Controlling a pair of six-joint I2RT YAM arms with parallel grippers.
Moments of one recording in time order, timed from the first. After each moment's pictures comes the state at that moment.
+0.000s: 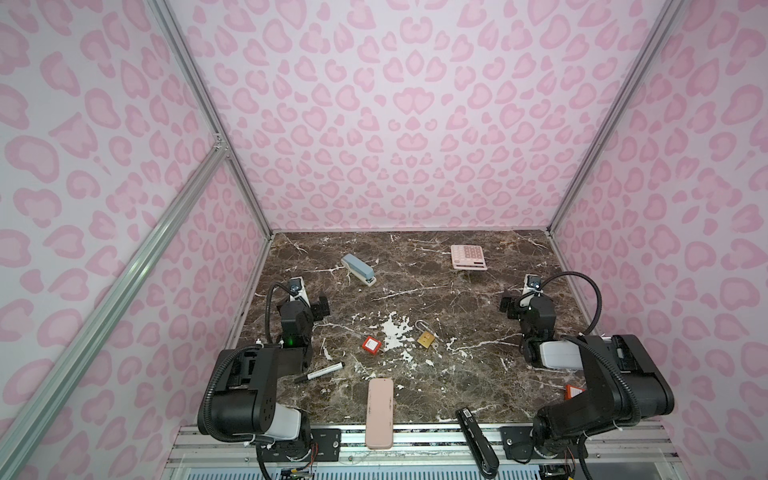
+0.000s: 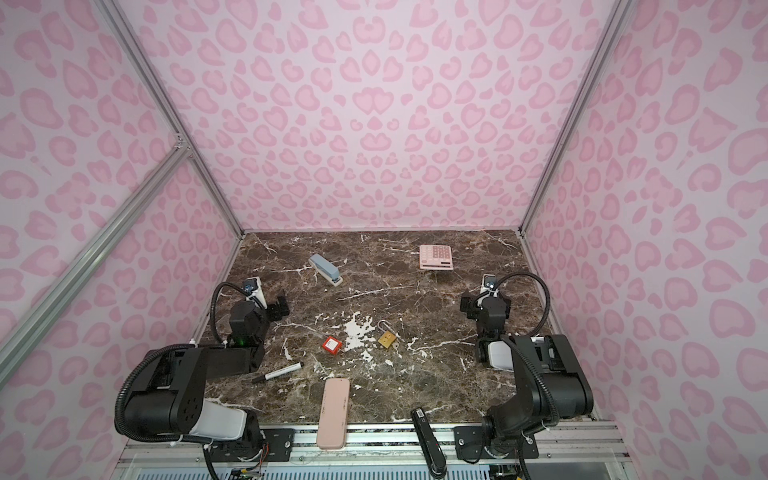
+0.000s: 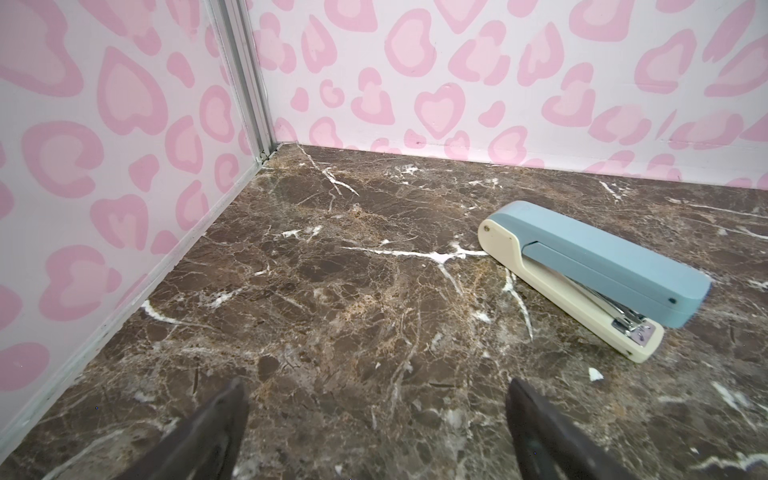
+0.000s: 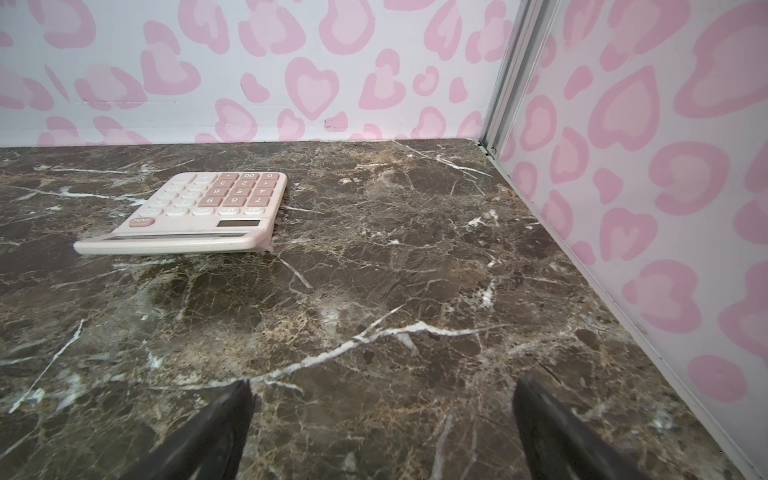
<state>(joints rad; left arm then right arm) 0.01 1.47 0.33 0.85 -0.13 -0.06 0.02 1.54 0.35 0.87 0.21 0.02</state>
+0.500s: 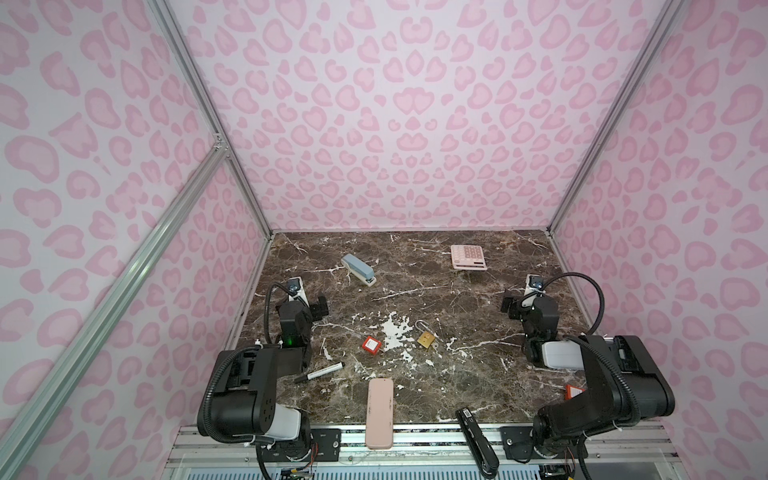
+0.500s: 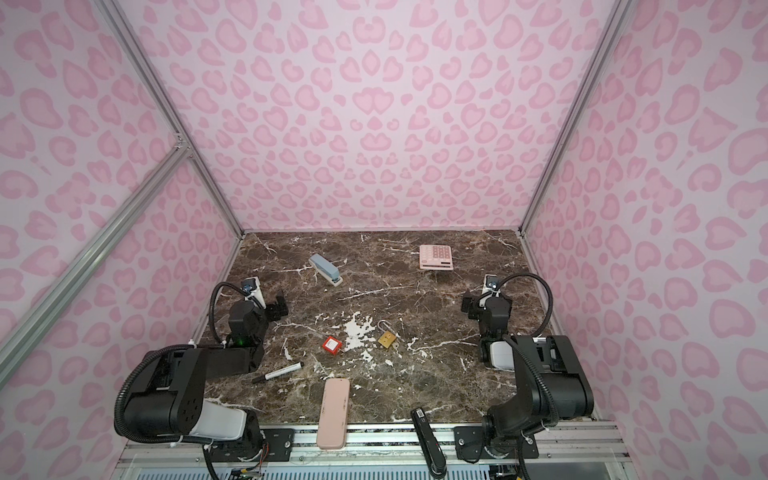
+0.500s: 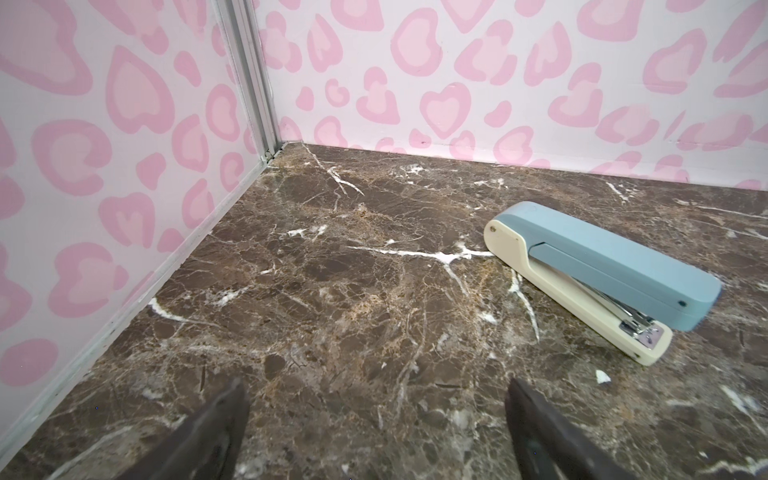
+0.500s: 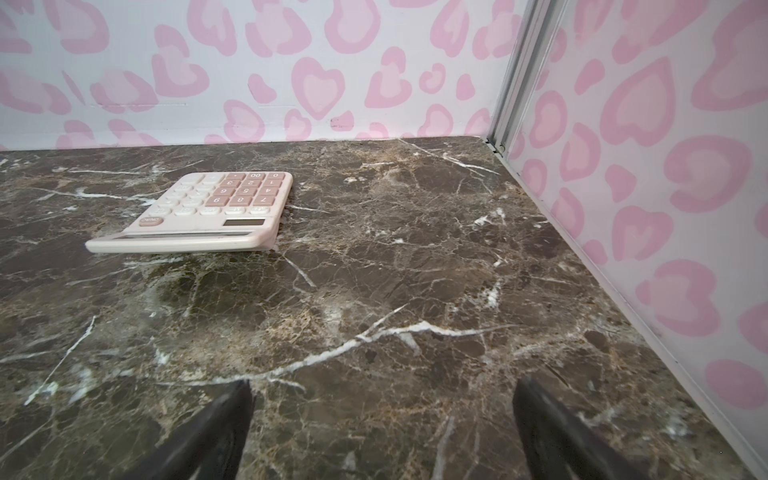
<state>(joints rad) 0.00 1.44 0.35 0.78 -0.16 -0.07 -0.01 1.51 0.34 0.86 0.15 0.02</state>
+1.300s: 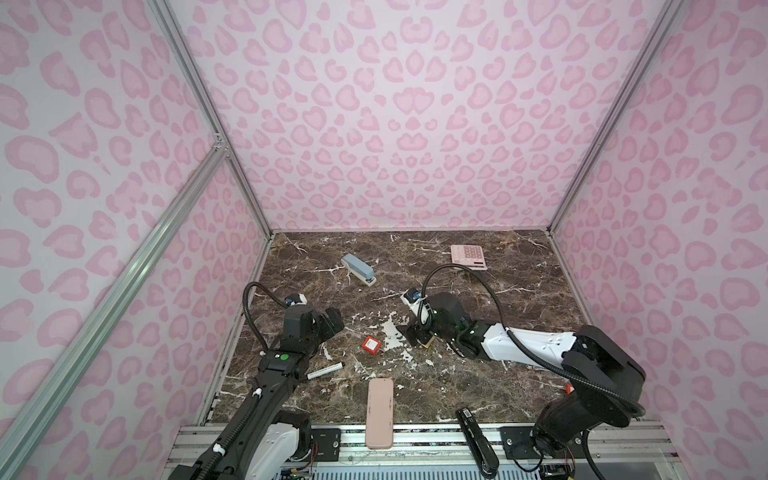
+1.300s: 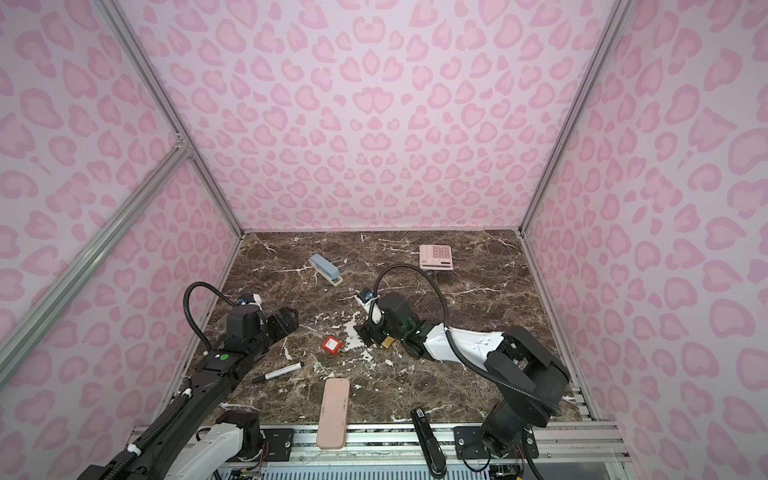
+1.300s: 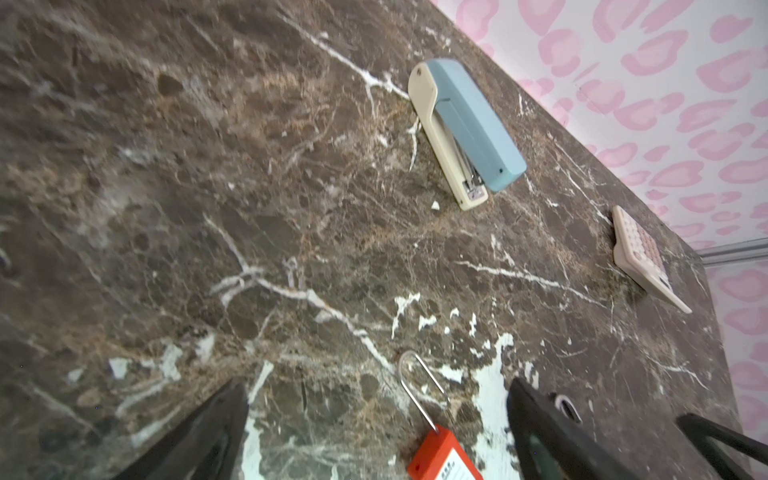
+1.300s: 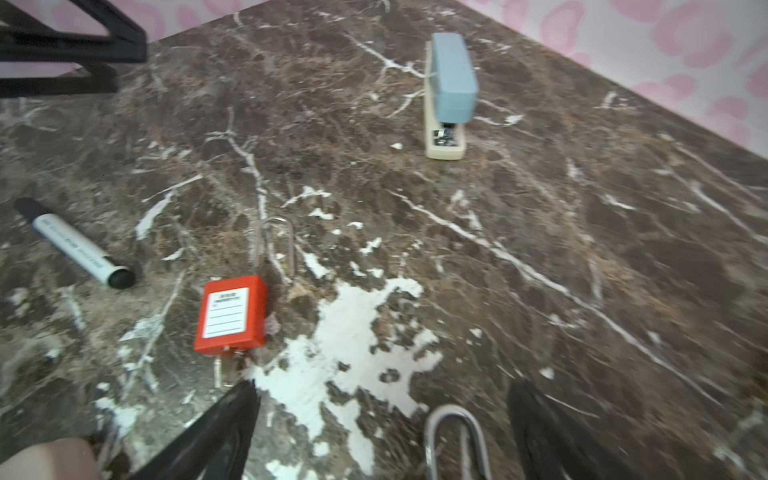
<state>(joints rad) -0.17 0.87 0.45 -0.27 0.01 -0.69 0.85 1.63 0.86 0.16 -0.05 -0.02</state>
